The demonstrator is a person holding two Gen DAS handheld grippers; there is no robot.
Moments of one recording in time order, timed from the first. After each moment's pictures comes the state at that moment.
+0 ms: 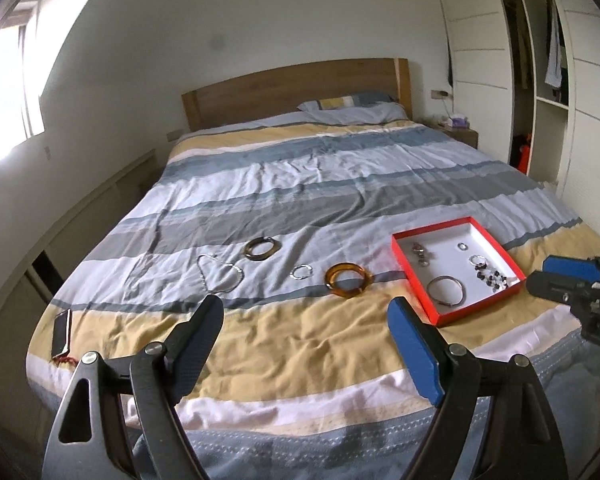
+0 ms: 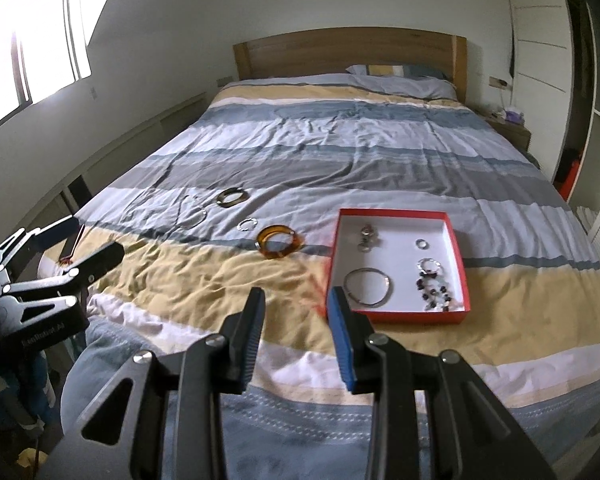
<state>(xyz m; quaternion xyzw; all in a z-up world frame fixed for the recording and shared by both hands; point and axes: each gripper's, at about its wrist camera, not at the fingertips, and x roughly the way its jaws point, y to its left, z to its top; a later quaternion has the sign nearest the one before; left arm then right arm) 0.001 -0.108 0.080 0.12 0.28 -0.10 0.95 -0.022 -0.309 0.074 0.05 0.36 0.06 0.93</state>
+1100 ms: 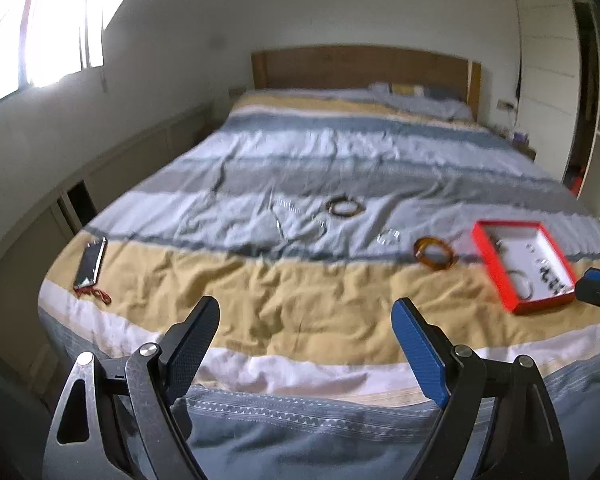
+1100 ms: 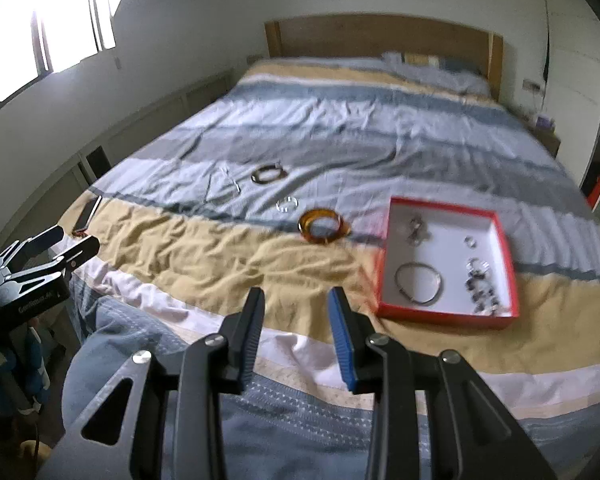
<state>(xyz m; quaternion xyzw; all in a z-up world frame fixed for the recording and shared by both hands) 0.026 0.005 0.032 0.05 0.33 -0.01 0.94 0.012 -0.260 0.047 0.04 0.39 0.10 0.91</state>
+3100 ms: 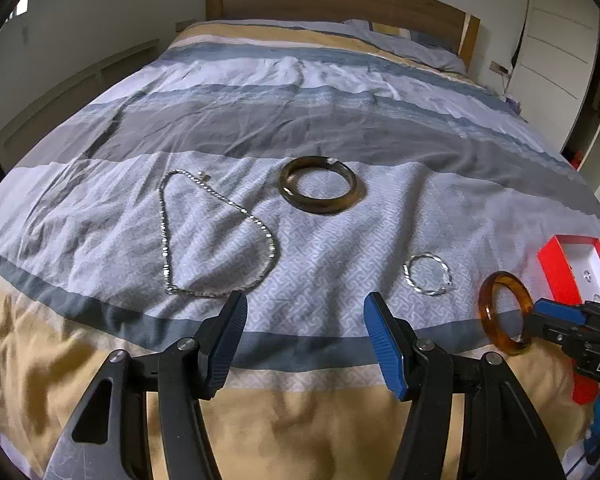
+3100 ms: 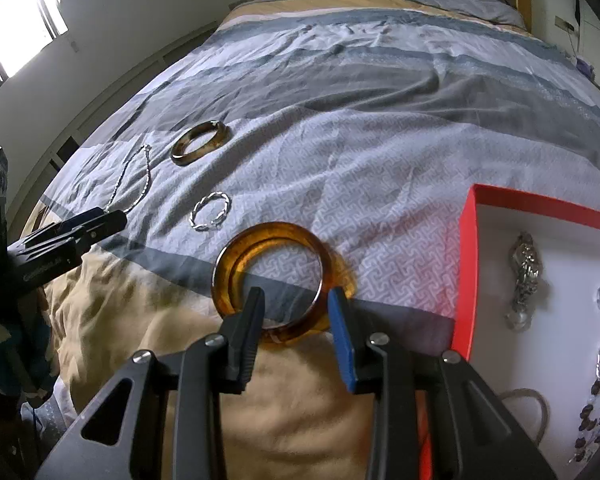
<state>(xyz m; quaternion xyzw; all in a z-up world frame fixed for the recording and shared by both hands) 0.285 -0.026 -0.089 0.01 0.43 -0.10 0.90 0.249 -0.273 -0.104 0.08 0.48 0.13 0.87</state>
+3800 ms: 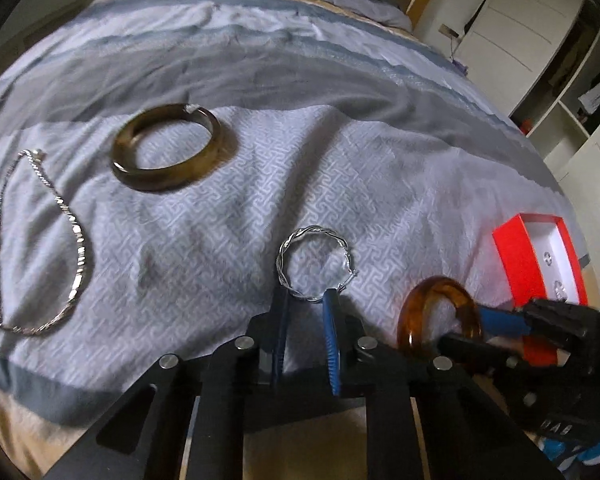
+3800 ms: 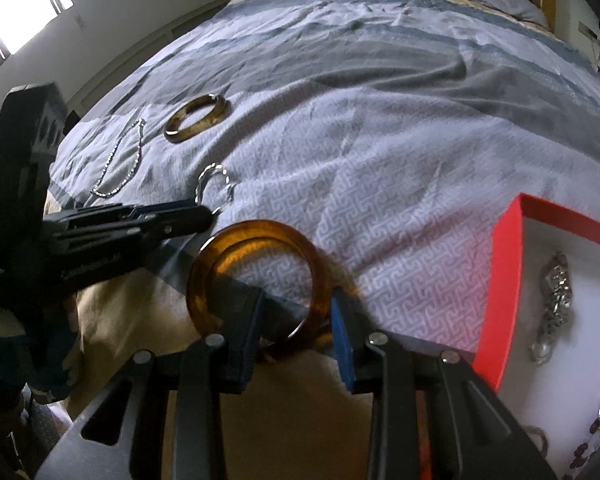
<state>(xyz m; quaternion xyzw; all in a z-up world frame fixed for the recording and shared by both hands) 0.334 -0.096 -0.131 -0.02 0.50 -0.23 0.83 0.274 -0.264 -0.124 0.05 0.51 0.15 0.84</state>
